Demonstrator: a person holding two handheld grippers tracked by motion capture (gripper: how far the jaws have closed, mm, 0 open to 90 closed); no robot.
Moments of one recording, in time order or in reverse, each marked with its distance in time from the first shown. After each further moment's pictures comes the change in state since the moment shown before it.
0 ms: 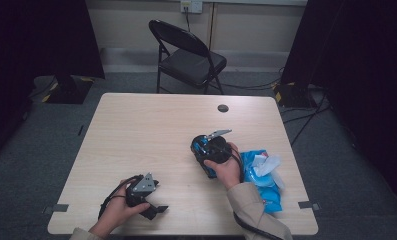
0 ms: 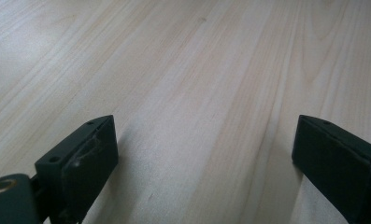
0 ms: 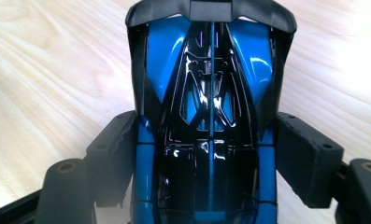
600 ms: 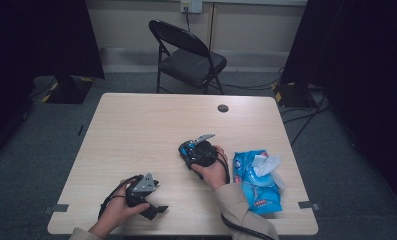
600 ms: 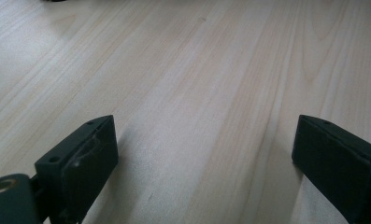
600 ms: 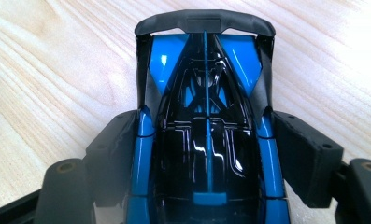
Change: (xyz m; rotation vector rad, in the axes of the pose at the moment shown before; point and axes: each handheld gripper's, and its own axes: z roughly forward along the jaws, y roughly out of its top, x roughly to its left) left arm 0.000 0.000 0.000 0.002 0.001 0.002; right arm 0.025 0.001 0.037 0.024 -0.022 -0.045
